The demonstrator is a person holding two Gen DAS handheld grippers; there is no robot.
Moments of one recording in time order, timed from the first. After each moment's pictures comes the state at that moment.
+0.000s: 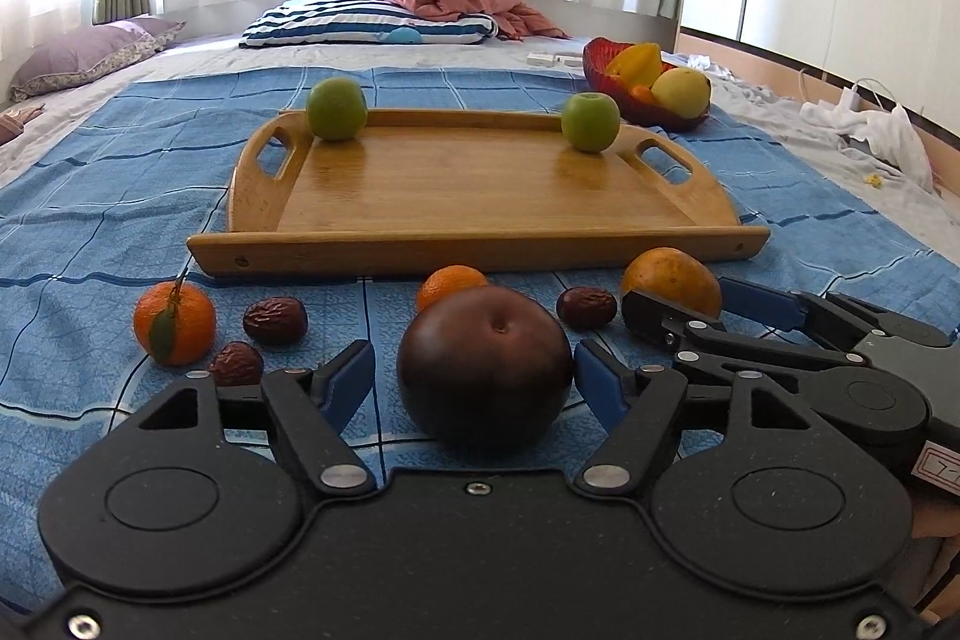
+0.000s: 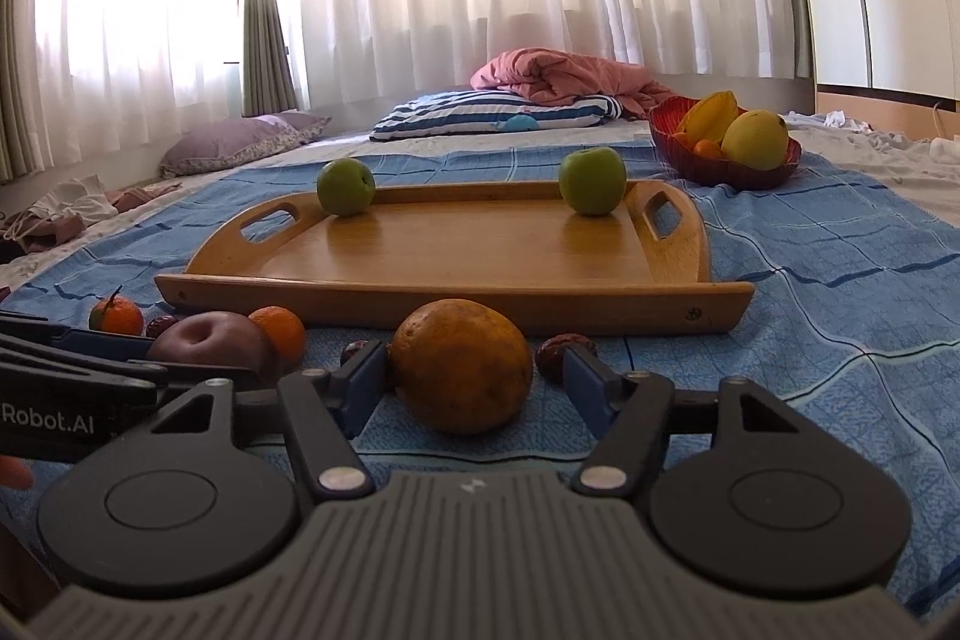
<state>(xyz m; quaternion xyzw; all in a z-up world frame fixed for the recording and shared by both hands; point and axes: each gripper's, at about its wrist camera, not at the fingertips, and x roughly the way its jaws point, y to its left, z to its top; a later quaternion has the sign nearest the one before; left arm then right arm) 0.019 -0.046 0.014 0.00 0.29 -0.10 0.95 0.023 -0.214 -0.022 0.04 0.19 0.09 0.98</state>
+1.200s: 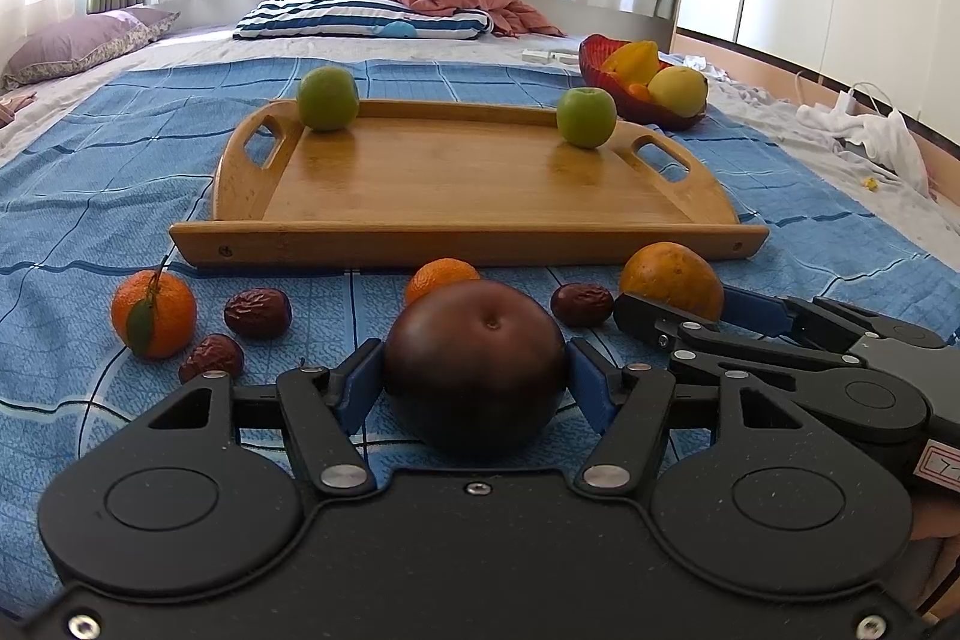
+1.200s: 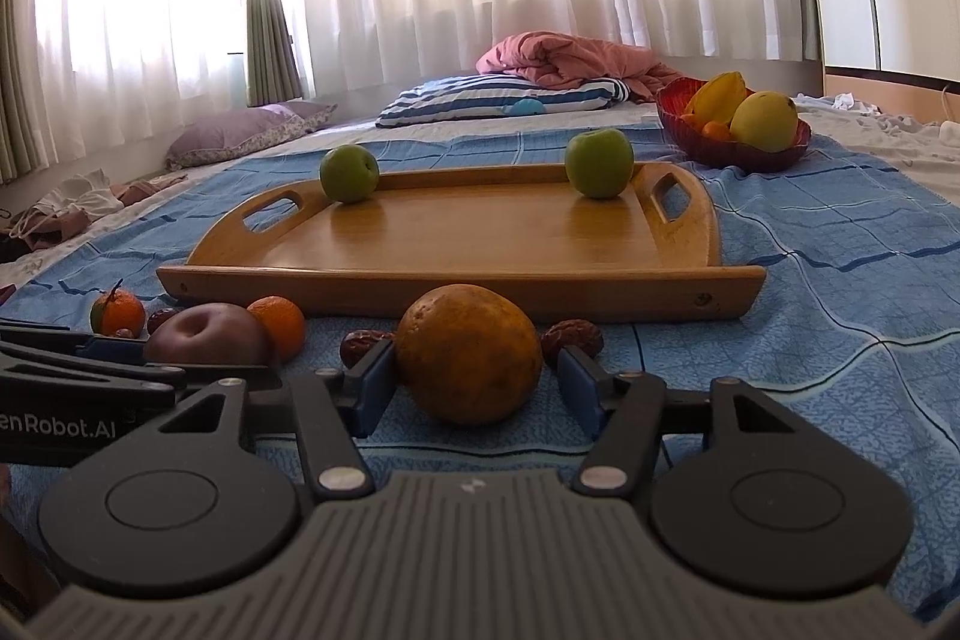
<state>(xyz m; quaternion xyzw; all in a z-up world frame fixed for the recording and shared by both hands) 0.025 -0.048 0.008 -0.01 0.29 -0.11 0.95 0.029 -0.214 -0.025 0.04 0.20 0.10 0.97</state>
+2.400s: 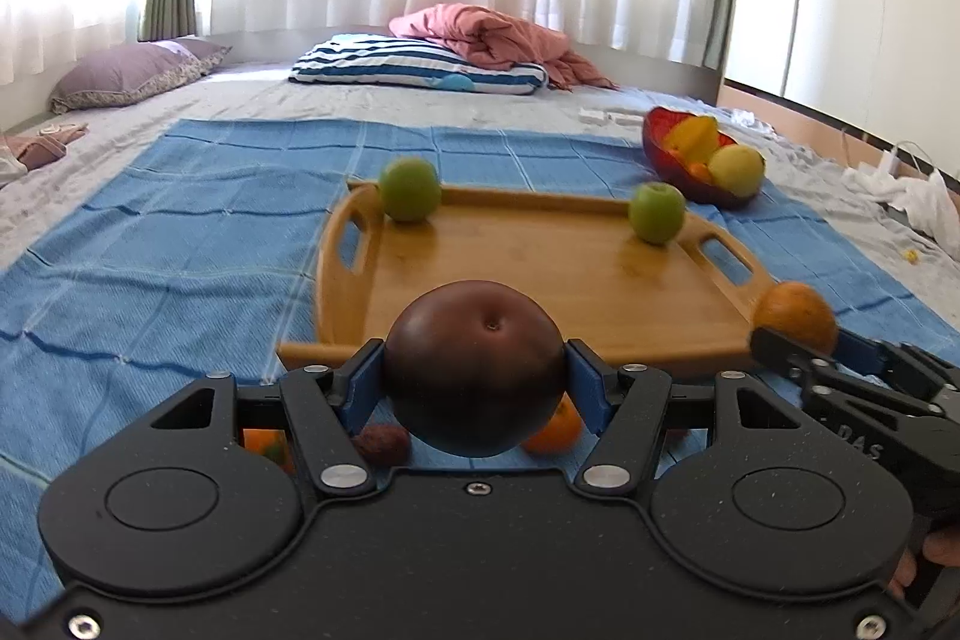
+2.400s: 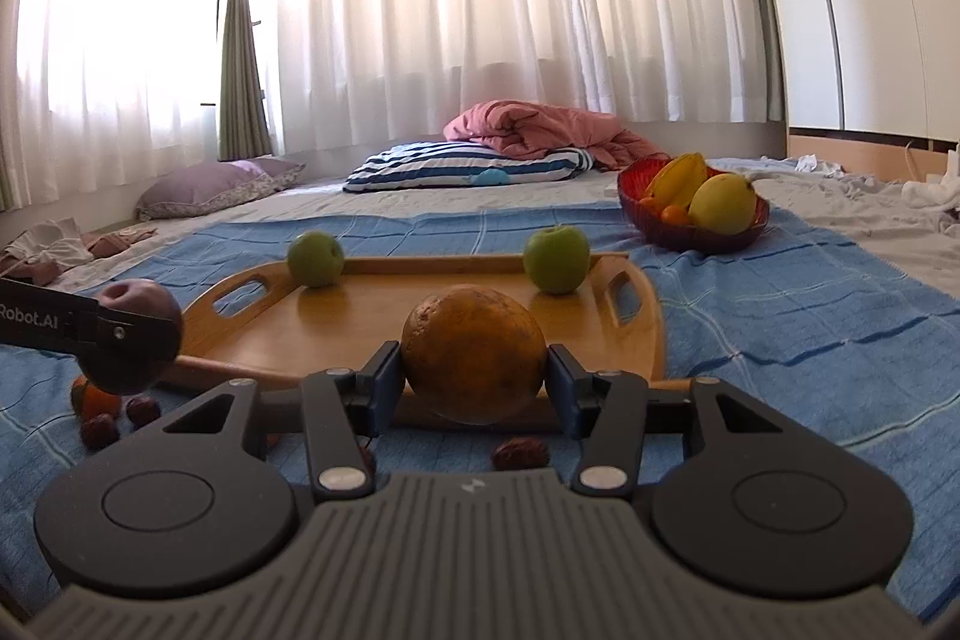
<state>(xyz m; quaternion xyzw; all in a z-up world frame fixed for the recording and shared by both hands) 0.050 -0.006 0.062 -0.02 0.26 -0.06 0.96 0.027 -0.222 0.013 0.03 0.14 0.06 0.99</state>
